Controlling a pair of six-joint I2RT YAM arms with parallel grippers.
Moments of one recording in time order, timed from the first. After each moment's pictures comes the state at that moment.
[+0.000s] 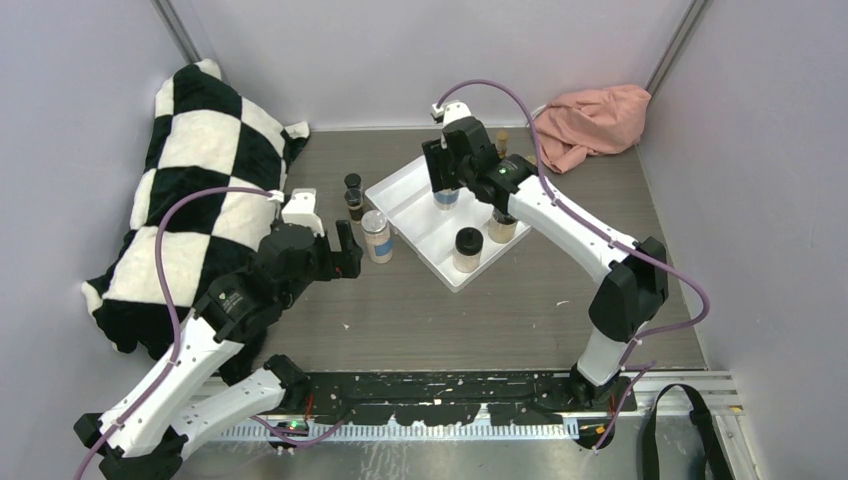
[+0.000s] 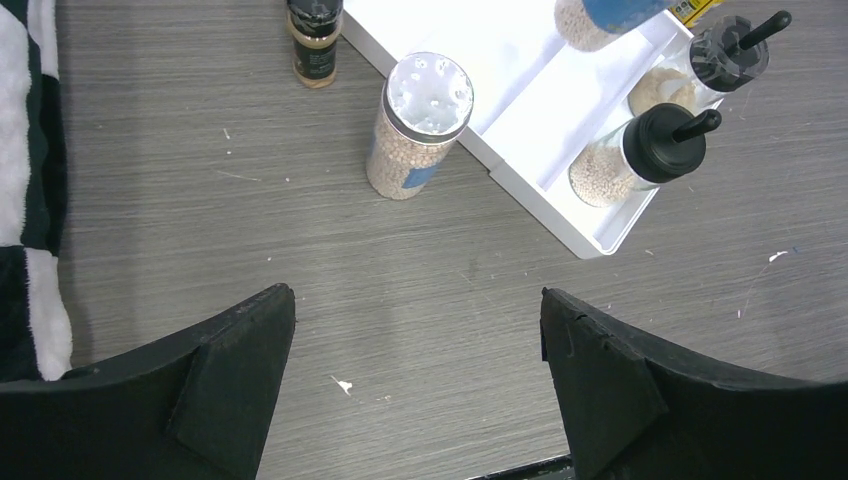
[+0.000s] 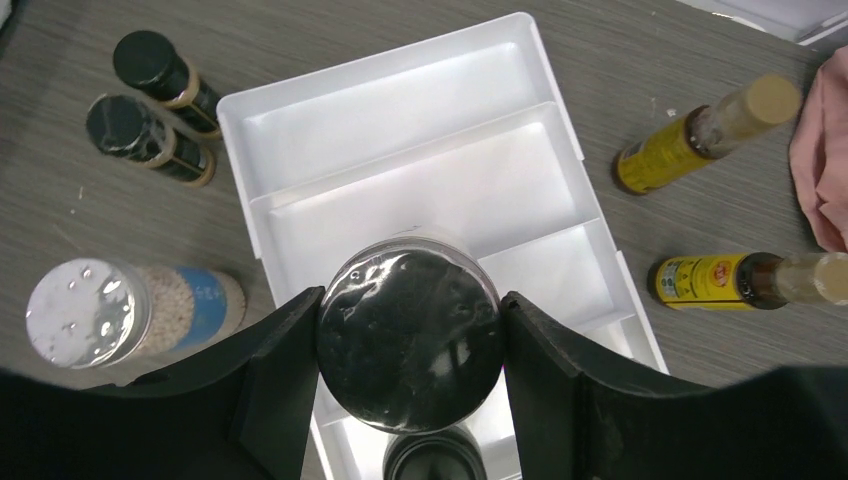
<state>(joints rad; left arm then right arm) -0.72 0.77 1.03 -0.78 -0.39 -0.47 0.69 1.72 1.64 -0.49 0.27 0.15</state>
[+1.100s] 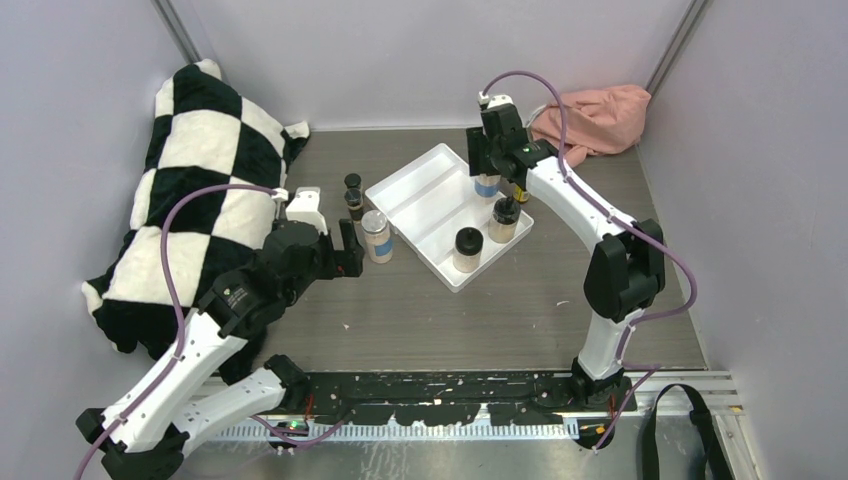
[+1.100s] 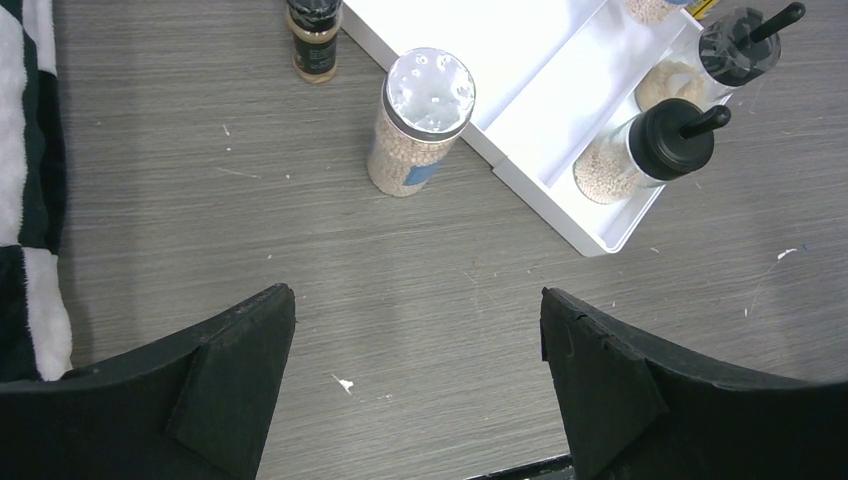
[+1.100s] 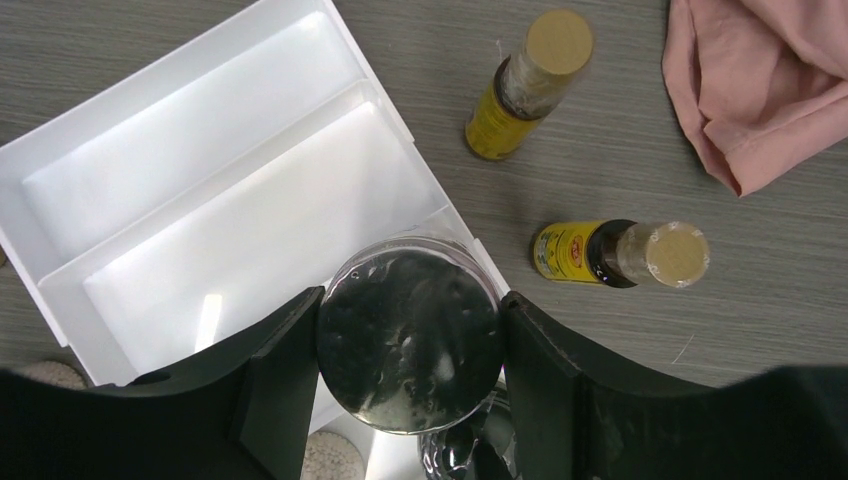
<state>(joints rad) -0.72 0.79 1.03 -0.78 -0.39 -0.47 0.45 1.82 1.66 -0.50 0.27 0.17</state>
